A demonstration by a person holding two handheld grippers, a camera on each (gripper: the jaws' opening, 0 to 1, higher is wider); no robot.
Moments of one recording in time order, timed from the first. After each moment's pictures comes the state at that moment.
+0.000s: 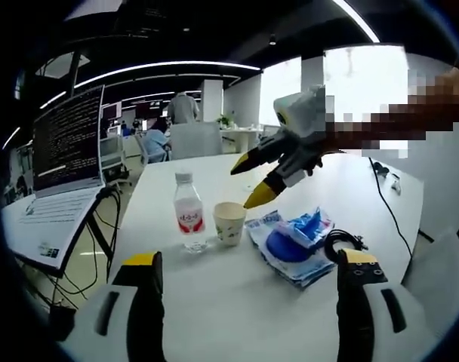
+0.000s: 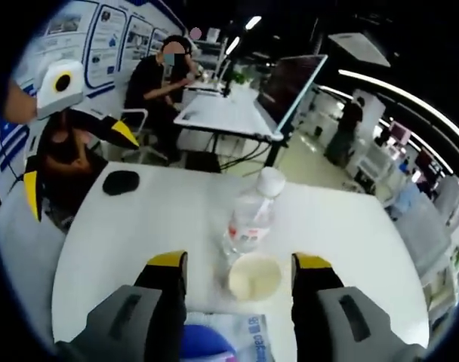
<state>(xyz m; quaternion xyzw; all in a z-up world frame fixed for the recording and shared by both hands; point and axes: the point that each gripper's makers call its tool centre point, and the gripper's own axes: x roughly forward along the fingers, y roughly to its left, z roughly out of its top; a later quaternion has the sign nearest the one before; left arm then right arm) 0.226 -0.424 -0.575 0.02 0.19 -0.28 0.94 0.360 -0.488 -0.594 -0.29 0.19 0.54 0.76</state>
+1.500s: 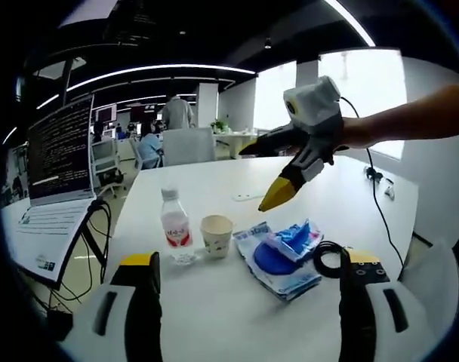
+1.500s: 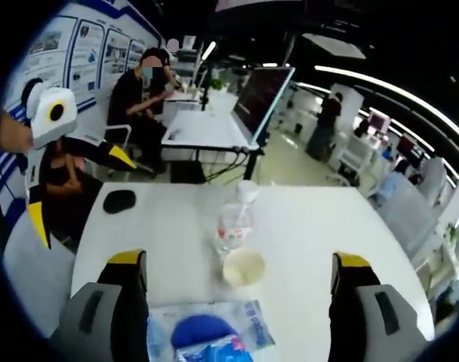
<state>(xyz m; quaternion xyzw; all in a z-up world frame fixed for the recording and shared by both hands) 0.226 -0.447 -0.554 0.02 0.18 -0.30 0.94 0.352 -0.525 -0.546 -0.26 0.19 0.50 0.81</state>
